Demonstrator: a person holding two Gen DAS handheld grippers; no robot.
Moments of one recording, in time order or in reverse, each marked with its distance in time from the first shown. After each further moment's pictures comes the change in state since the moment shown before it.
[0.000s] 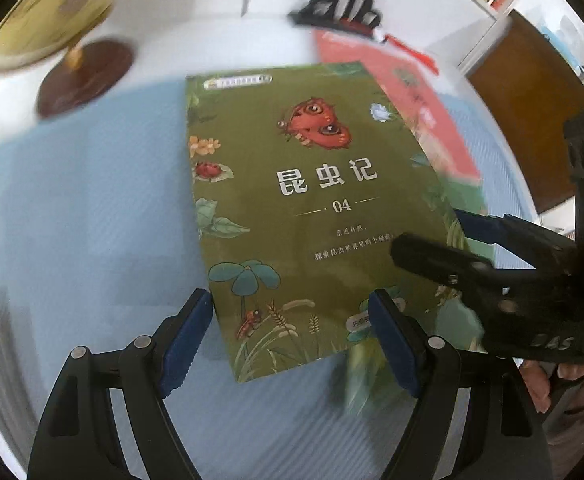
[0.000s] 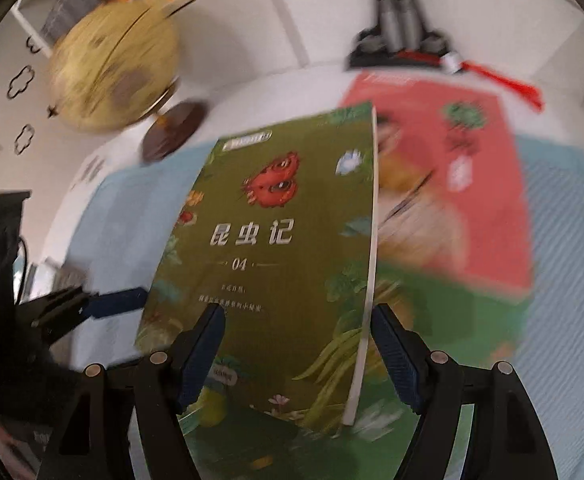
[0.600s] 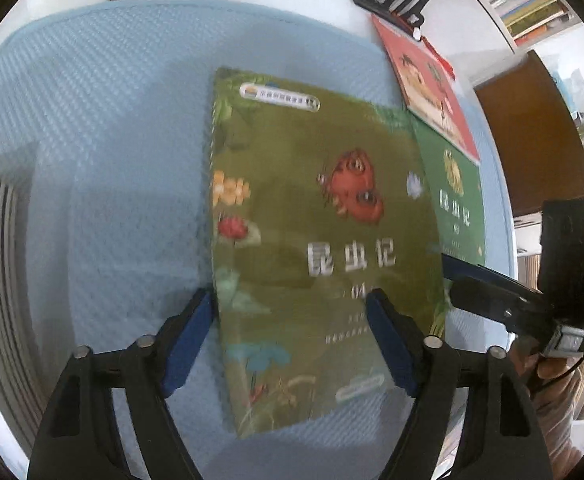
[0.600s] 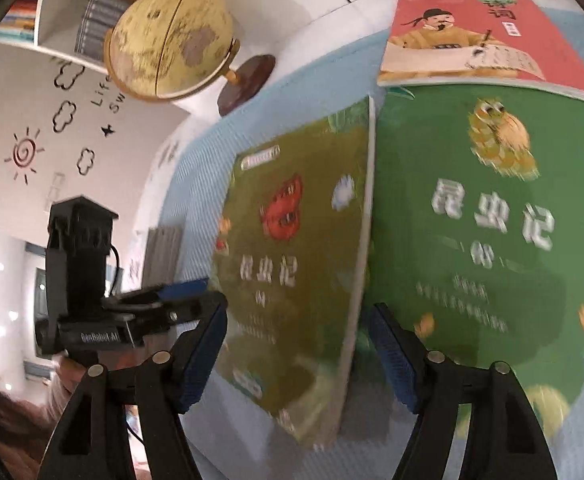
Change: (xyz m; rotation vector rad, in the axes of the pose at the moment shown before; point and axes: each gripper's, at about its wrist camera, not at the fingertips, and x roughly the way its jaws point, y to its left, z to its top) left arm -0.023 0.077 -0.050 -0.163 0.083 -0.158; right arm 0.005 0.023 -0.061 0.166 0.079 0.344
